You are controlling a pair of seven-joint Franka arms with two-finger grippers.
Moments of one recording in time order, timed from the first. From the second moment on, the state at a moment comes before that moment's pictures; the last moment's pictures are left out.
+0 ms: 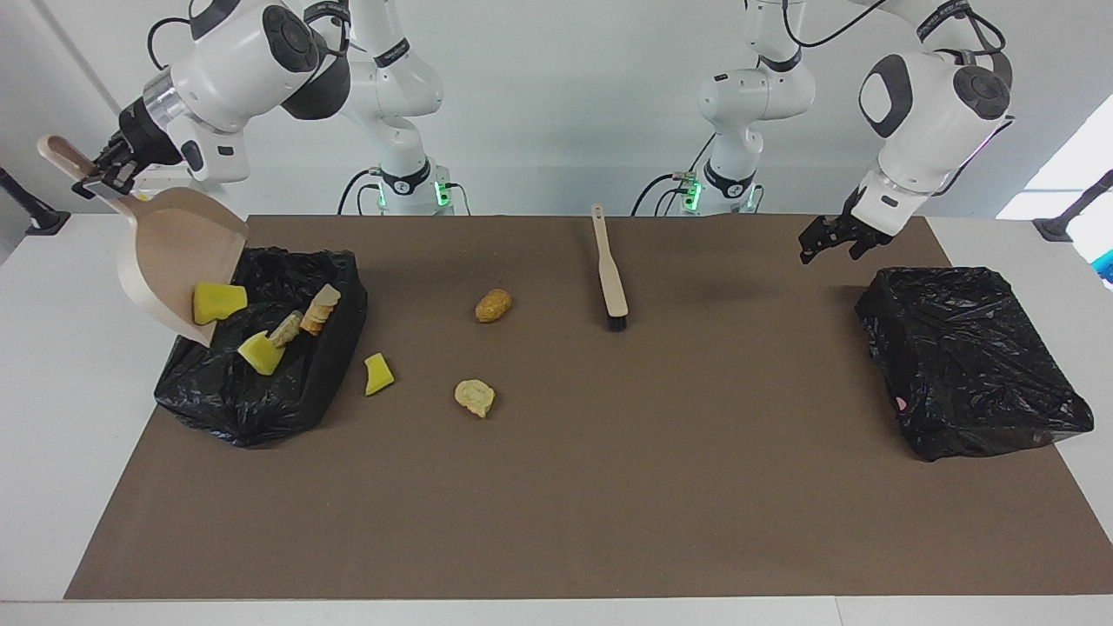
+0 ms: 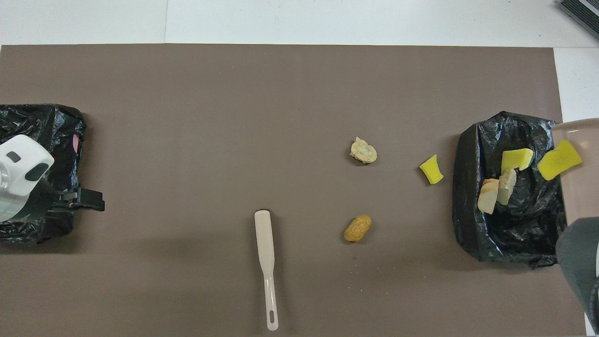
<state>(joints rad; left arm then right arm) 0.08 -0.17 -0.07 -2.04 -0.06 1.77 -0.05 -0.02 -0.19 0.01 -1.94 -1.08 1.76 -1.44</state>
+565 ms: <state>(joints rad) 0.09 0.00 -0.09 -1.73 -0.02 1.68 -0.05 -0.02 -0.20 0.00 -1.93 -0.96 1.78 -1.44</state>
